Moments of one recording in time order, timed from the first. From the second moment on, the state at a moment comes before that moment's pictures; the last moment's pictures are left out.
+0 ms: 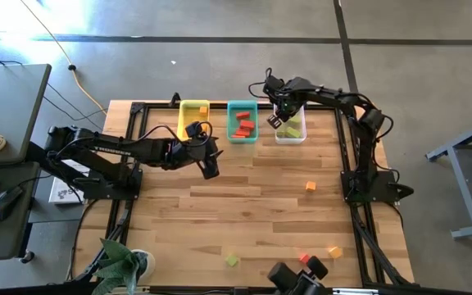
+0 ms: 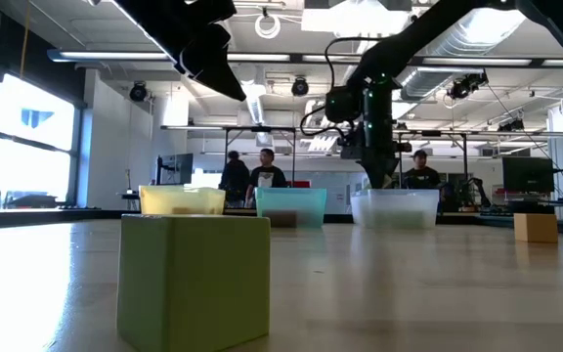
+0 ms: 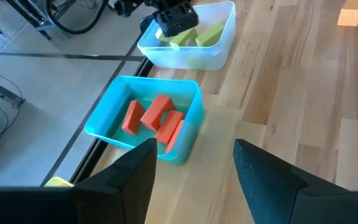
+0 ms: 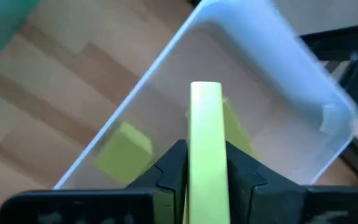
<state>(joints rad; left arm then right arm) 0.11 1.33 0.92 -0.24 -0.57 0.05 -0.70 1.95 1.52 -1.00 0.20 0.13</state>
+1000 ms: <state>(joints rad) 0.11 1.33 0.92 -0.36 -0.56 -0.07 -0.48 1.93 1.65 -1.39 0.12 0.24</state>
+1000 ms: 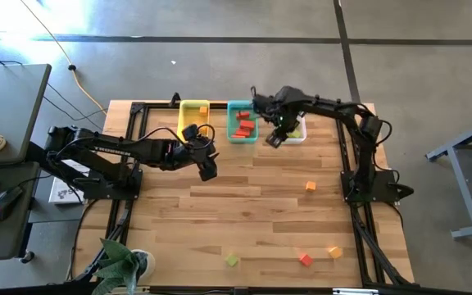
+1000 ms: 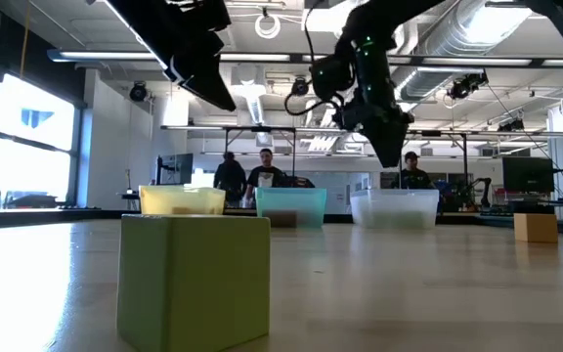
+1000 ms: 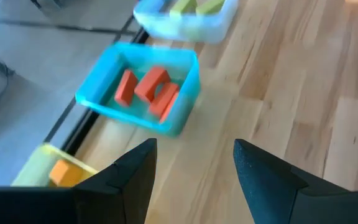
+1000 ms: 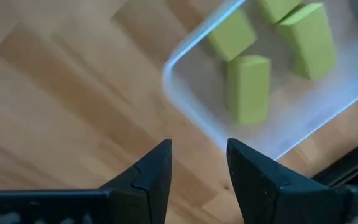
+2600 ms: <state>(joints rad) 0.11 1.33 0.92 -0.44 -0.53 -0.14 0.65 1.37 1.00 -1.17 -0.11 1.55</state>
